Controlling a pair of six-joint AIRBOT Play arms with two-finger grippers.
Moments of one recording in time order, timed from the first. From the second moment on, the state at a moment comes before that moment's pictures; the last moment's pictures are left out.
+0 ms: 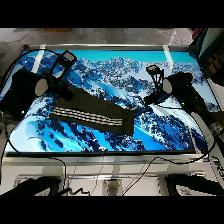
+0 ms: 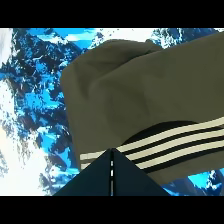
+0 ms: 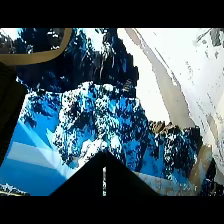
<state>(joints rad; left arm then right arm) -0.38 -1.20 1.40 1.82 -1.14 -1.29 0.32 -1.36 1.39 -1.76 1.29 1.59</state>
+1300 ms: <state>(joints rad) -0.36 -1.19 1.40 1.82 -1.34 -1.30 0.32 -0.58 1.04 -1.68 1.33 1.58</state>
